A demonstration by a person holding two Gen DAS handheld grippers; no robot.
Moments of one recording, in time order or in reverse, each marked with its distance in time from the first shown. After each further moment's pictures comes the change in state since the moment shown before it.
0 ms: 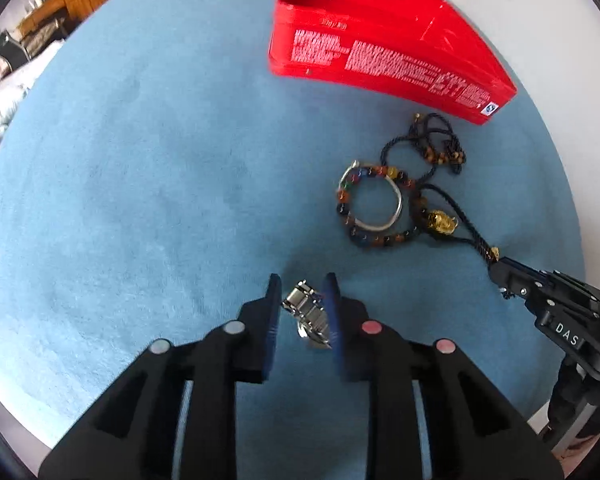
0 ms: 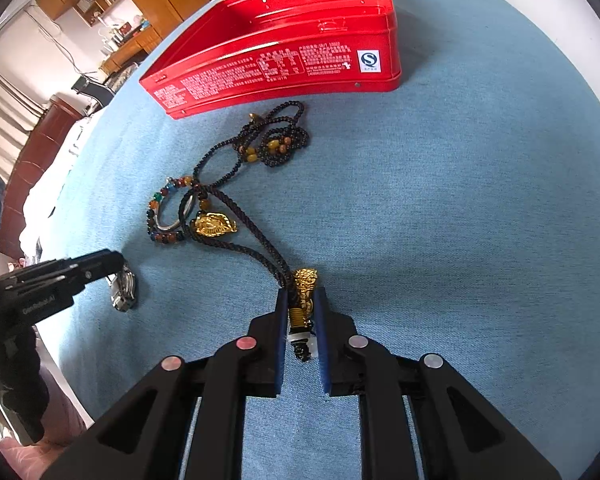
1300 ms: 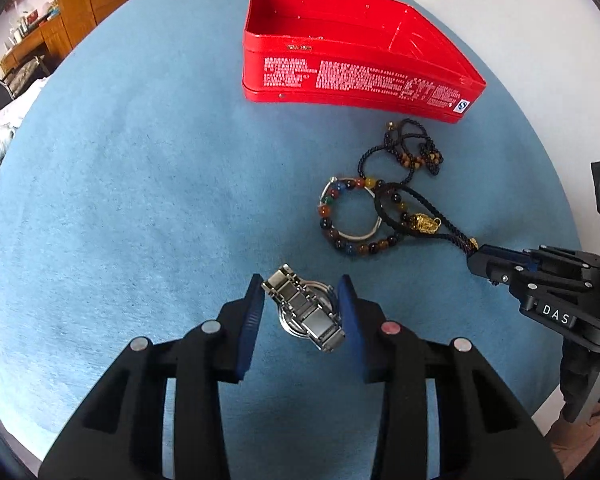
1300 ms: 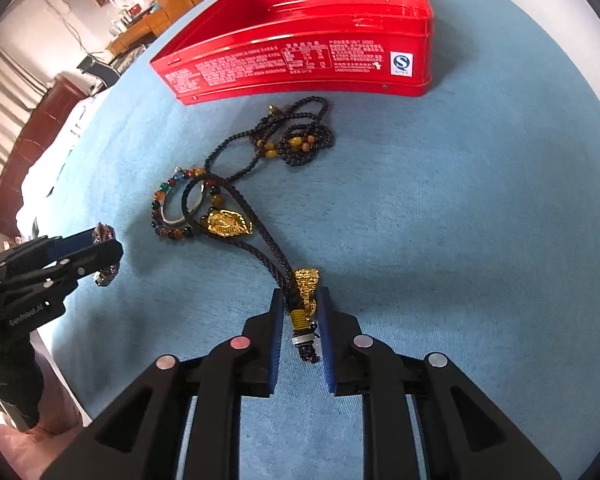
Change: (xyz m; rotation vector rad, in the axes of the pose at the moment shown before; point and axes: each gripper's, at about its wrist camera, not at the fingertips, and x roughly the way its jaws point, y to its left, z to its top) left arm -0.005 -0.043 -0.002 0.113 -0.092 -0.007; right arm 0.007 0.016 0.007 -0.068 0.033 -0.020
